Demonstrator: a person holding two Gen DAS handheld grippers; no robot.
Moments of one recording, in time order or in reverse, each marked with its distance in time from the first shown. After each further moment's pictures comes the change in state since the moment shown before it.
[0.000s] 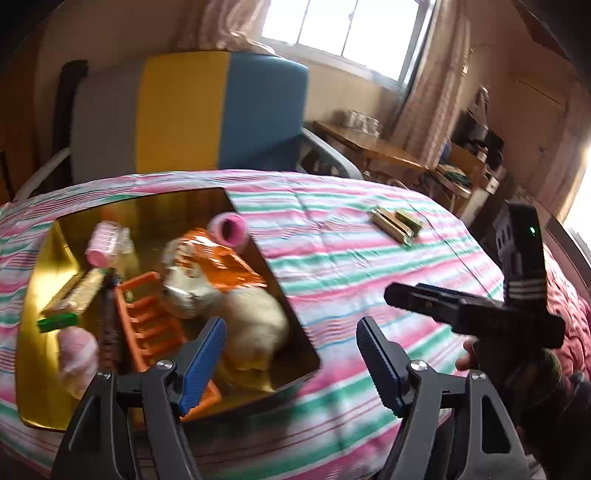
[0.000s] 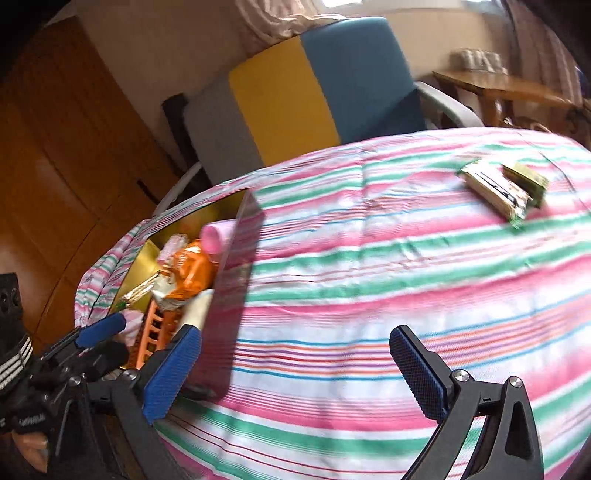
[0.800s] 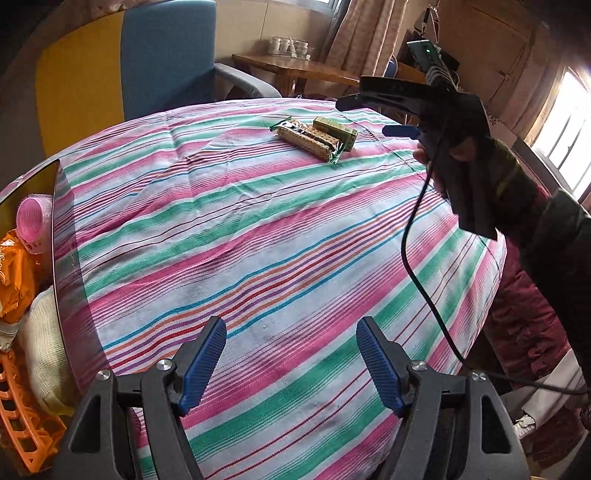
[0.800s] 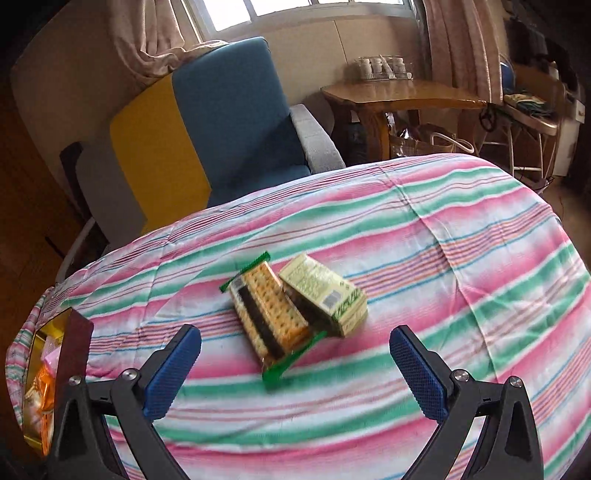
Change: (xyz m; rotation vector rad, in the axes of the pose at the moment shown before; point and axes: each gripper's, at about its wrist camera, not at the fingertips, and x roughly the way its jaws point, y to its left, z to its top) left arm 0.105 -0.084 0.004 0.129 0.240 -0.115; right arm 0.001 -0.189 0.143 0.090 -0.059 -0.301
